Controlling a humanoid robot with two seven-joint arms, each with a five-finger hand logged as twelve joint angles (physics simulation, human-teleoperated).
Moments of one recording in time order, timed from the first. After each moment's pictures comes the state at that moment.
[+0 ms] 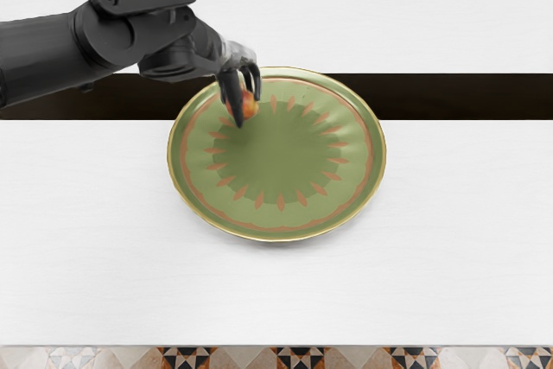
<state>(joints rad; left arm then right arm) -1.70 0.04 0.51 -0.78 0.25 -0.27 0.41 -0.04 0.00 0.01 0.17 0.04 -0.15 -0.18</state>
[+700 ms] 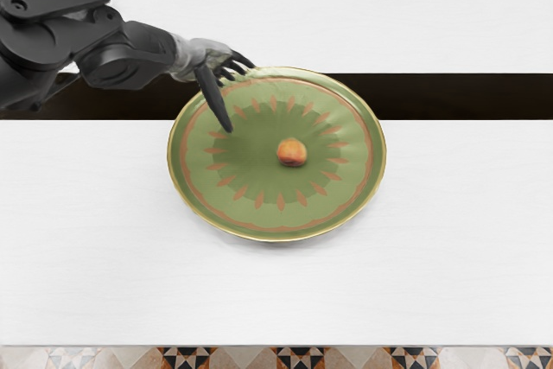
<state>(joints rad) -1.52 0.25 0.24 -0.80 0.25 -0.28 0.30 -0.04 0.00 0.01 0.17 0.04 -0.15 -0.18</state>
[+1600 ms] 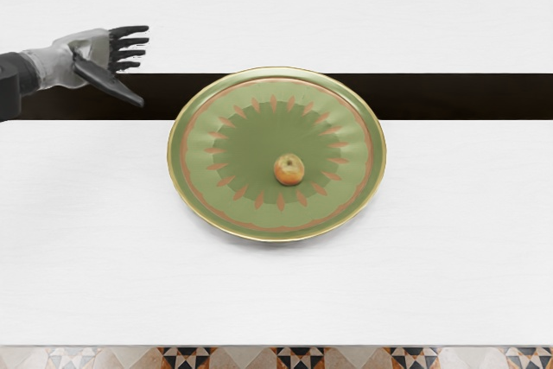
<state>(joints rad) -1.09 0.64 -0.25 -0.81 0.25 -0.43 -0.02 -0.04 0.00 0.01 0.17 0.04 -0.15 -0.18</state>
